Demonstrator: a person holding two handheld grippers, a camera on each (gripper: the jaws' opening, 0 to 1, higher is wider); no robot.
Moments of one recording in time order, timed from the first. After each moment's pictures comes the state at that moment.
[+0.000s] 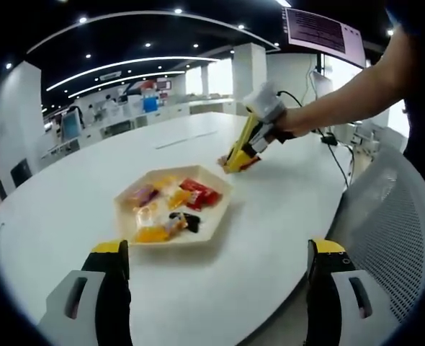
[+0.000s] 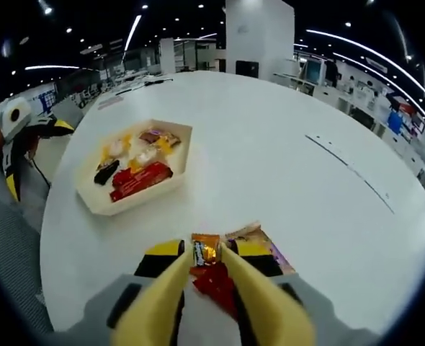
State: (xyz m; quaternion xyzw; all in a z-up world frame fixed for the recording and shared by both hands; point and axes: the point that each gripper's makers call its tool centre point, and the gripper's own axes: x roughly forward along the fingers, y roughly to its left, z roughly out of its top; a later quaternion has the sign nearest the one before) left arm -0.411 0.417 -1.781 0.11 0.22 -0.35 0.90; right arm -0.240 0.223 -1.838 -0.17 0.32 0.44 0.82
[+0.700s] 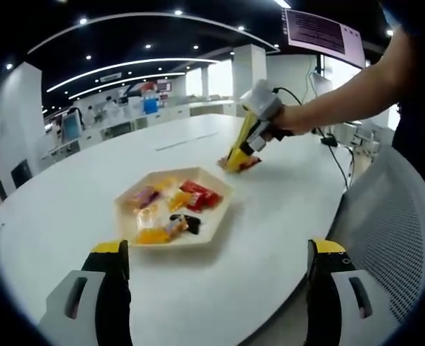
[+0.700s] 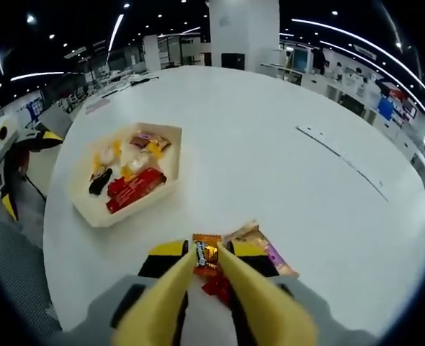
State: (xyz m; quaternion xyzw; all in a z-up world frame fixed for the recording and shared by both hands) left arm -0.410 0.417 -1.779 0.10 0.22 -0.35 0.91; right arm -0.237 0.223 -1.824 -0.16 0.35 0.41 0.83
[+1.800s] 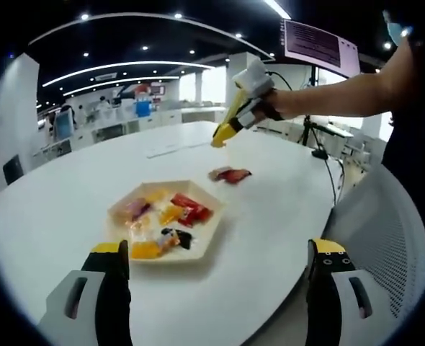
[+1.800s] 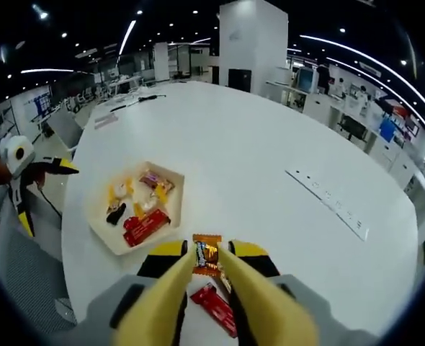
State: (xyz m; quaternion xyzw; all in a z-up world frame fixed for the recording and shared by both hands) left arm -0.403 0.410 -1.760 0.07 0.21 -0.36 0.91; right arm -0.222 0.224 -1.739 -0.18 0.30 0.43 0.83
